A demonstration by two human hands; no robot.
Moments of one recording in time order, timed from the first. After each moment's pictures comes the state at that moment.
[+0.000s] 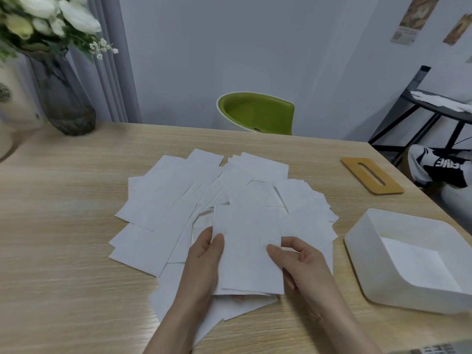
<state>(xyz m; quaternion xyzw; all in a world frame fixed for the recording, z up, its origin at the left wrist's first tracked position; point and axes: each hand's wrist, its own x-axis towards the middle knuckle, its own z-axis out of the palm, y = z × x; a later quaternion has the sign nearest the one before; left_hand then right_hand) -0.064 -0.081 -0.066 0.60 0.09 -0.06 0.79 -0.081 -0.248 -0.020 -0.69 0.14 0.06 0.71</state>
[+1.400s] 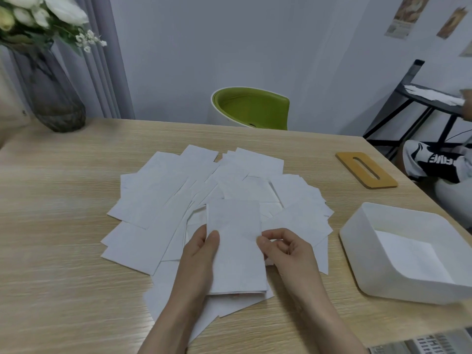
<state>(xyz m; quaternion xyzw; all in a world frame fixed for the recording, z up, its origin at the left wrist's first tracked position) -0.062 -0.082 -0.068 0.62 0.09 -0.06 0.77 -0.074 -0.241 -0.036 -0.75 0.12 -0.01 0.65</state>
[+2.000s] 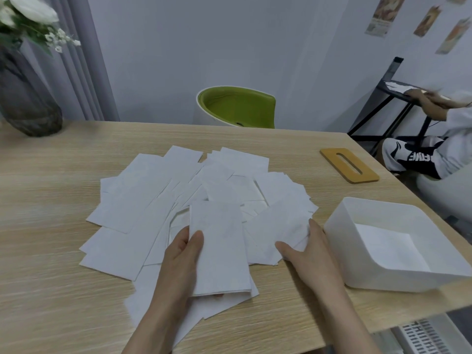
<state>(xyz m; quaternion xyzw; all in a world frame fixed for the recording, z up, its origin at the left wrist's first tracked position) -0.065 -0.083 -0.064 0.62 0.10 -0.06 0.77 -0.067 -0.307 -0.049 -0.93 0.22 -0.02 0.30</state>
